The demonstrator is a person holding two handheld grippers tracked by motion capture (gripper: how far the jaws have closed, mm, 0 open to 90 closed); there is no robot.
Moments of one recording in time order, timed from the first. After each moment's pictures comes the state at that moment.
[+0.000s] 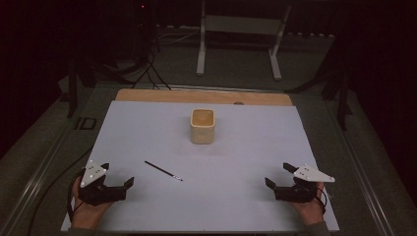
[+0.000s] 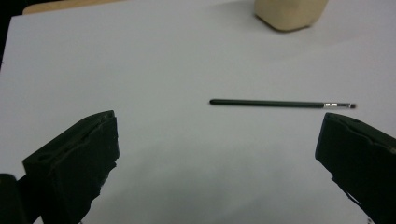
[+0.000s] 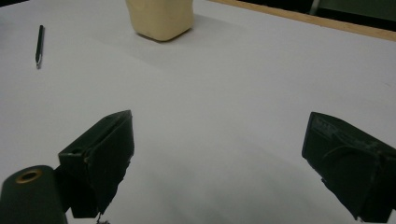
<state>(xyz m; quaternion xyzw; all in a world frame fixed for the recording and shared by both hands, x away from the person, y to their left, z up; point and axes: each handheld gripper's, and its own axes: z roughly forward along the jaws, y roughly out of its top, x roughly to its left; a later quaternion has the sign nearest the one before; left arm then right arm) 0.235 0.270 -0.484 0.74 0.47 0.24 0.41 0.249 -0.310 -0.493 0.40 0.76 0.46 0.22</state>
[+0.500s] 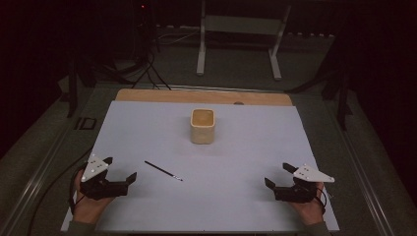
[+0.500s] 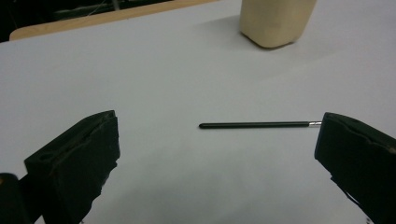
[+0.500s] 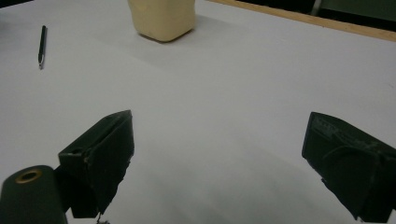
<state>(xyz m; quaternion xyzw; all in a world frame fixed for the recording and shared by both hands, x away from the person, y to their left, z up) 0.245 0.262 -0.471 0.75 0.44 0.24 0.43 0.248 -0.309 -0.492 0.39 0.76 0.47 0.22</state>
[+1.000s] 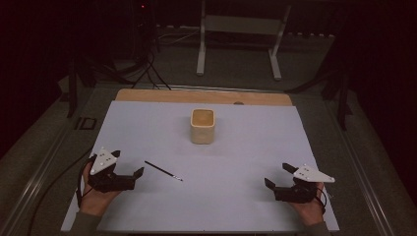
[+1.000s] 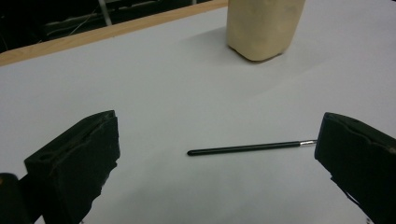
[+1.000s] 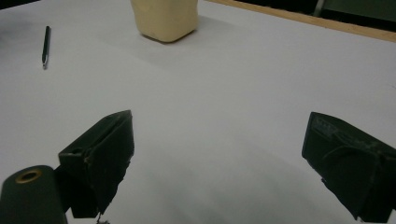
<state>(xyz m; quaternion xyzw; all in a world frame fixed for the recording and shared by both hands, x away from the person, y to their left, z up) 0.260 0.245 -0.461 0.77 0.41 0.24 0.43 0.248 -0.309 -0.492 0.39 0.76 0.47 0.21</state>
